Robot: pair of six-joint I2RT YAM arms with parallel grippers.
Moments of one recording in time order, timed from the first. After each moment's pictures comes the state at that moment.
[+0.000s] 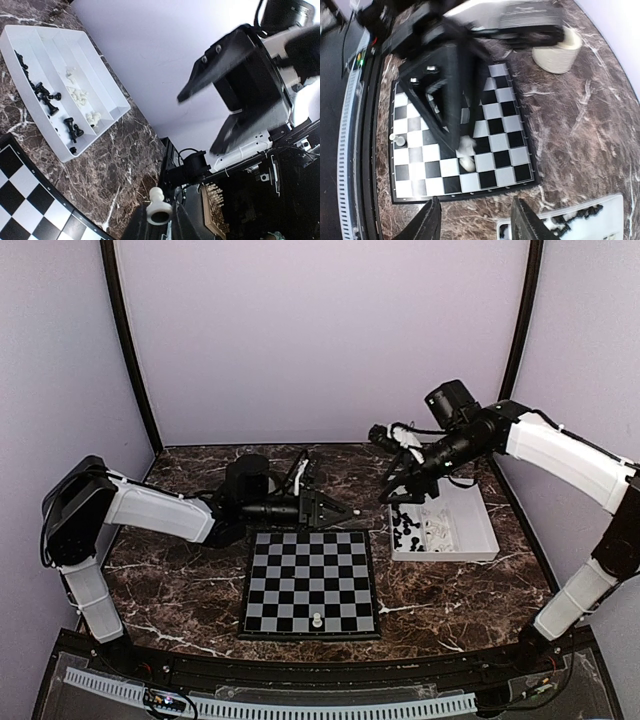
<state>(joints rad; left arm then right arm) -0.82 1.80 1.00 0.63 0.69 -0.91 0.64 1.55 1.46 -0.89 -0.57 -0.63</state>
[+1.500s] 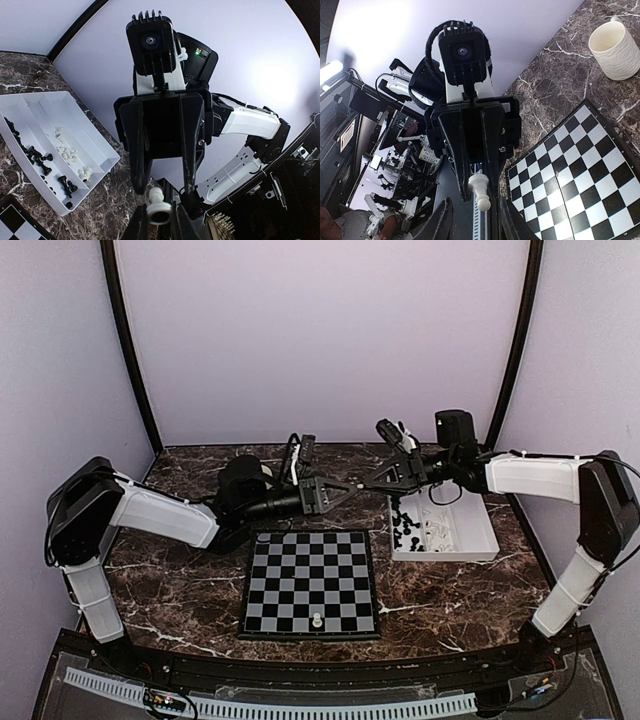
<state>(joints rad) -0.85 1.82 0.98 0.92 0.52 -0.88 0.47 1.65 1.10 0.15 -1.30 0.57</state>
